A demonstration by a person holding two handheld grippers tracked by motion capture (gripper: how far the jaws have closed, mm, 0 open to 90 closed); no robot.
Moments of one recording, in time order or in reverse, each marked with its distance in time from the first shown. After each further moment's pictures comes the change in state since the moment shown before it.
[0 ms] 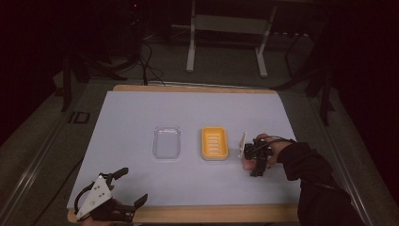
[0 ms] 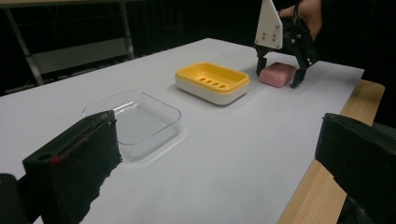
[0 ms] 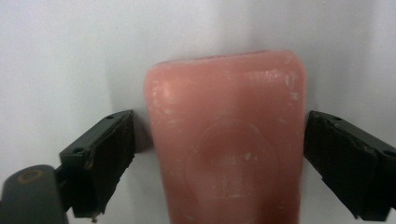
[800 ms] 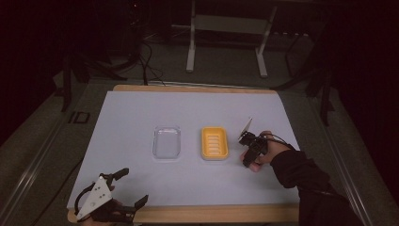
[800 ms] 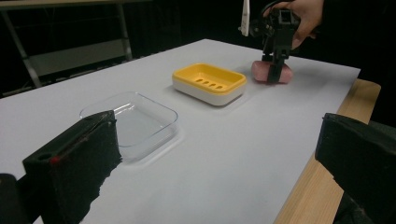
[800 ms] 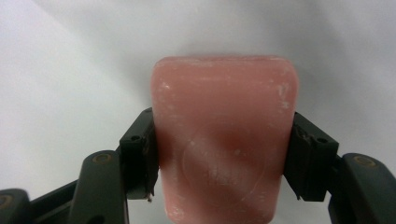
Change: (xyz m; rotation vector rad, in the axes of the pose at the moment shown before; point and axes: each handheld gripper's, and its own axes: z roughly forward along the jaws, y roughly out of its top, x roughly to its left) left arm -0.002 0.001 0.000 -0.002 -0.008 0.010; right arm -0.008 0.012 -0.016 0.014 -0.015 0.753
